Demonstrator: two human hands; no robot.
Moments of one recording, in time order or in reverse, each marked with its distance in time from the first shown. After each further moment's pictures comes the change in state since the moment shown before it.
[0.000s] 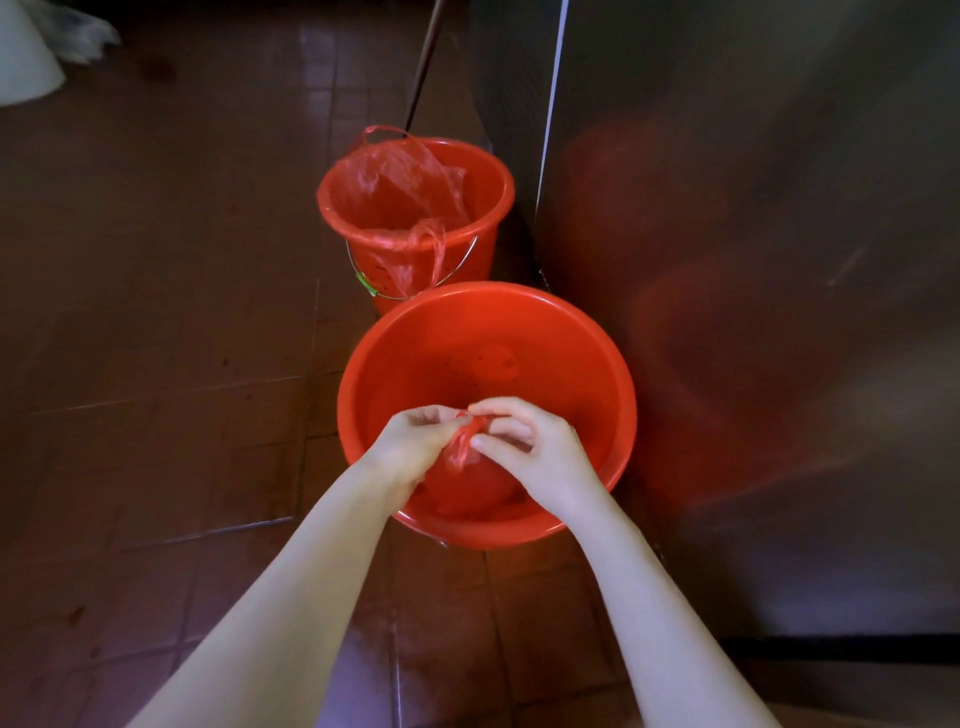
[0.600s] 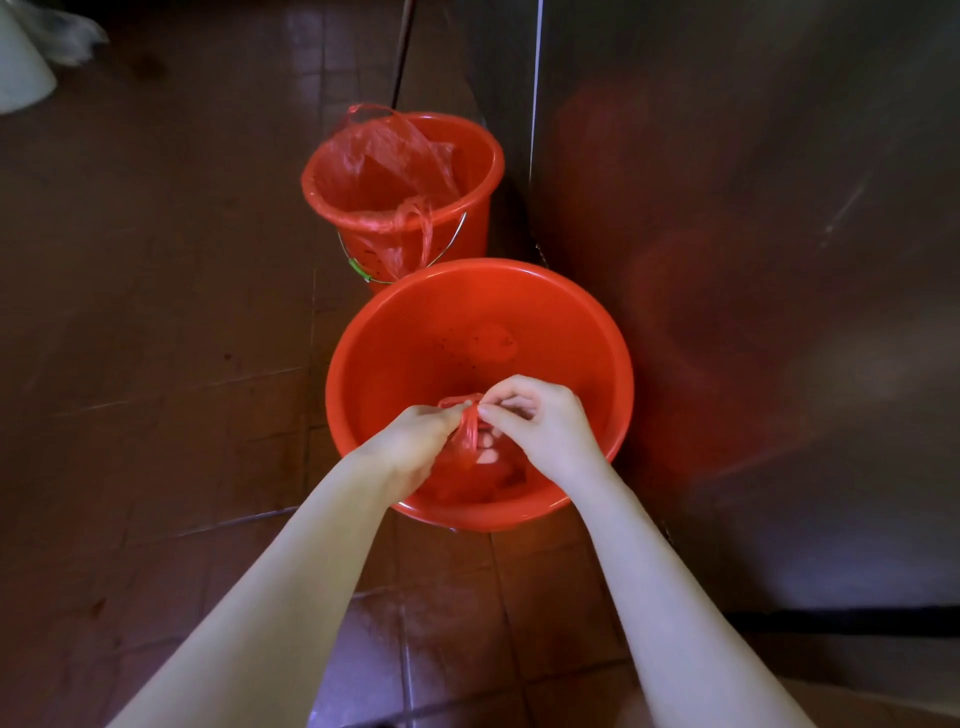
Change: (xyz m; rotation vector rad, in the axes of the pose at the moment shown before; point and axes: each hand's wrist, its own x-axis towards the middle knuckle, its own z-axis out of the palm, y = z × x) left_hand 0.002 -0.001 0.017 -0.057 -0.133 -0.149; right_hand 0.012 0.024 -0.006 0.039 0.099 0.009
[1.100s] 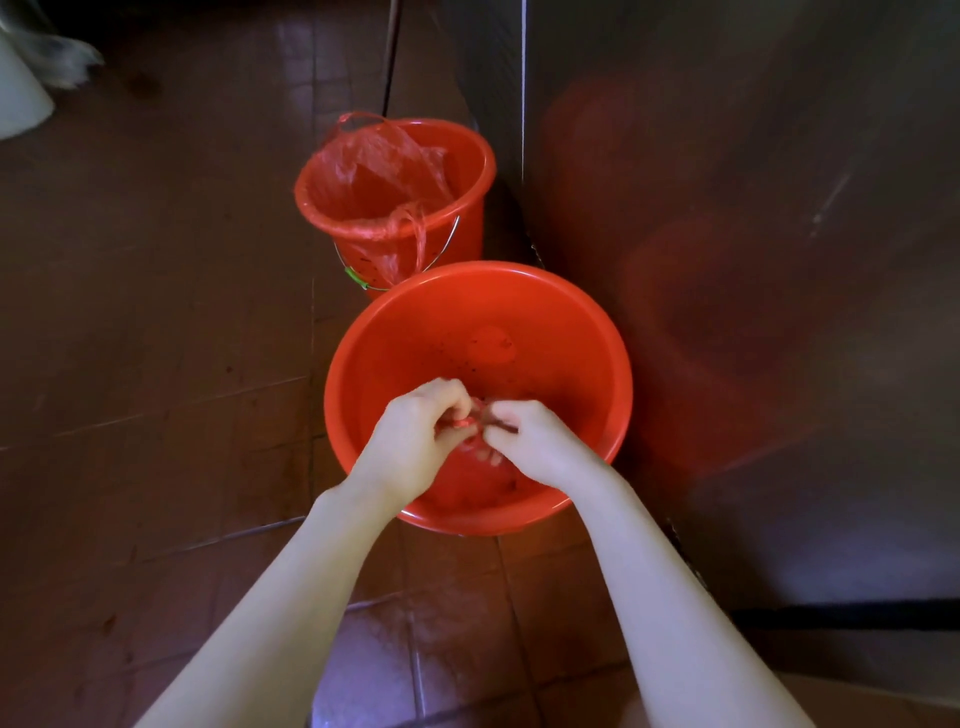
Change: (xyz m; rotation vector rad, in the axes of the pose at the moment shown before) left_hand -0.012 0.002 -0.004 0.994 0.214 0.865; right_hand 0.003 -0.002 0.000 -0.189 -0.298 0.221
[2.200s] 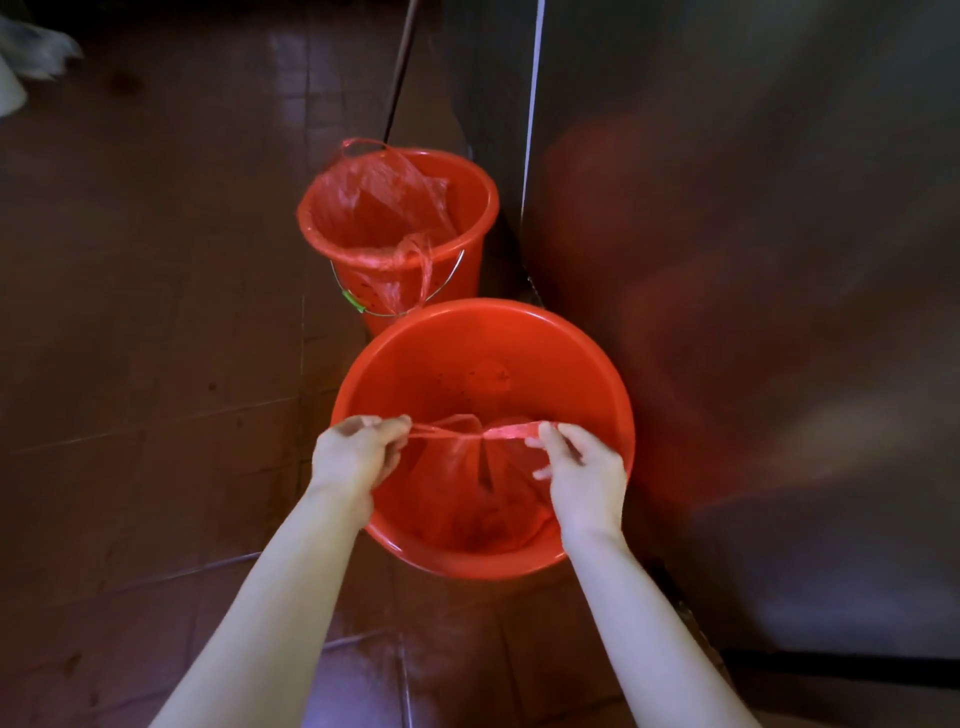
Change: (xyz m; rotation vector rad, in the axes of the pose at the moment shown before) left_hand 0.011 -0.035 -0.036 -0.976 0.356 -1.015; right_hand -0.011 -0.013 0.010 0.407 0.768 0.171
